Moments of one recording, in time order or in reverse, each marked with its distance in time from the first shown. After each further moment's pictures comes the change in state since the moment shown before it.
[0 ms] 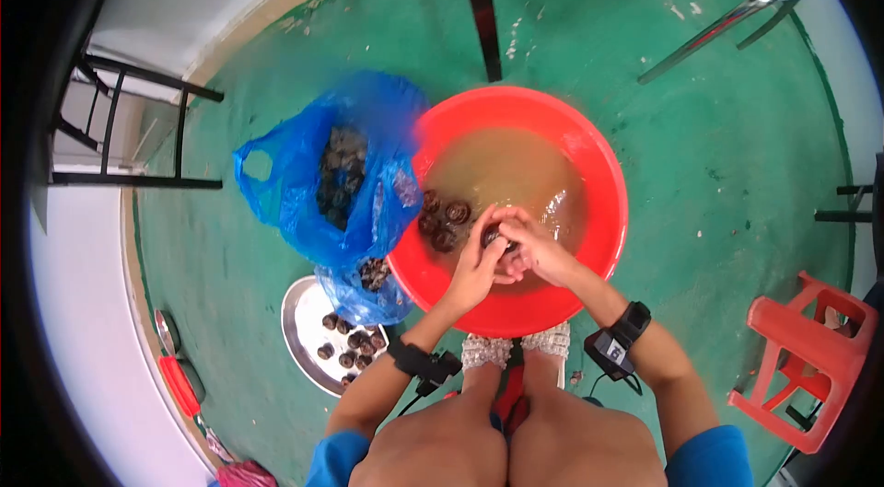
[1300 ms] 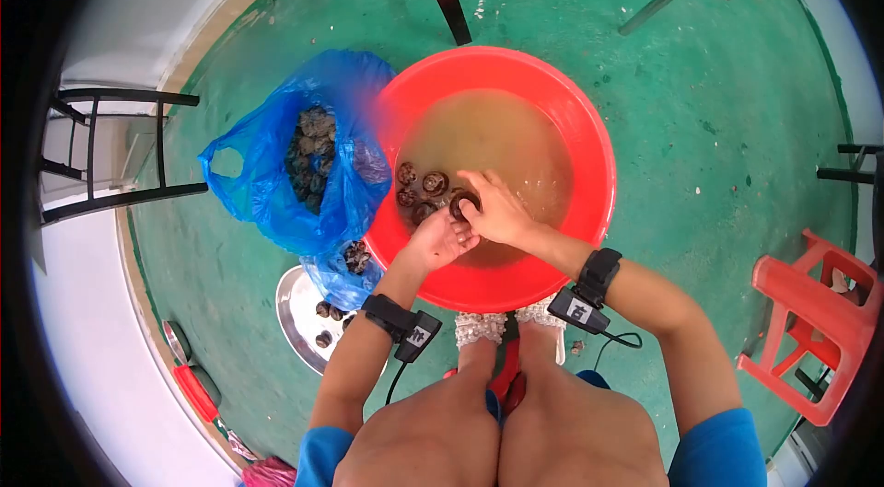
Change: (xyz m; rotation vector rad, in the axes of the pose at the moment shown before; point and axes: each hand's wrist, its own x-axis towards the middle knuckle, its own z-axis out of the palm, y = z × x) left_hand 0.039 -0.038 -0.054 -0.497 0.163 -0.657; right_hand 0.043 0.046 -0.016 -1.130 0.370 -0.582
